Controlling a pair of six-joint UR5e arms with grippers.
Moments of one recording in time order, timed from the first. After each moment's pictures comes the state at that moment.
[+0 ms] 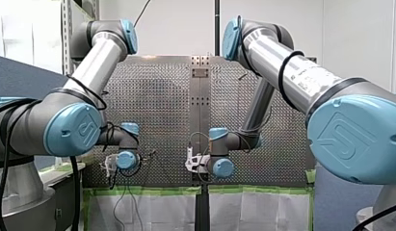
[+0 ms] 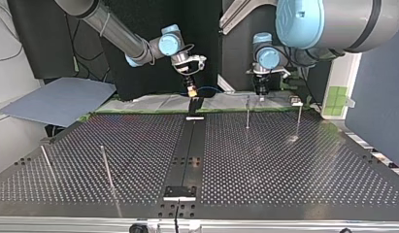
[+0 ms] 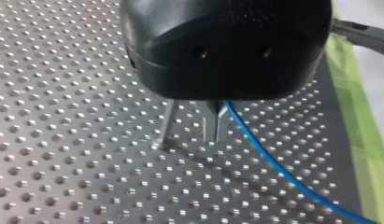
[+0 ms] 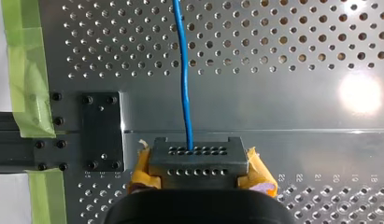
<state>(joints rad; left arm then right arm) -0.08 -2.33 -2.07 -2.09 -1.75 -1.69 2.30 -0.62 1.61 -0.89 1.59 1.64</state>
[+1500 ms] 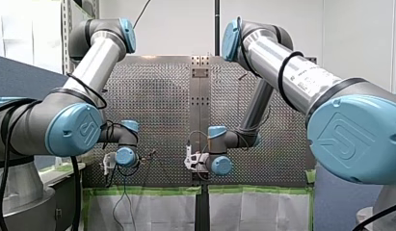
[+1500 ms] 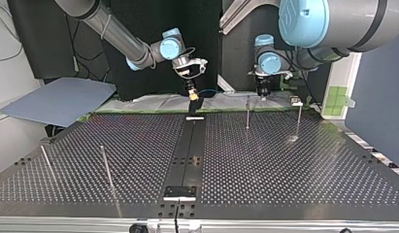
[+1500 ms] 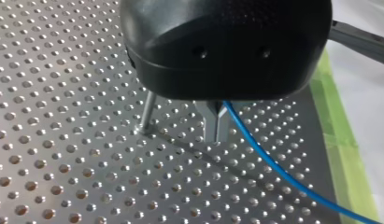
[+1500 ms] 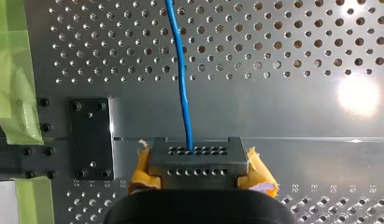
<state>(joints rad) -0.06 -2.31 -2.04 -2.21 -1.75 -1.65 2.30 -0.62 1.56 -0.85 1.58 1.63</state>
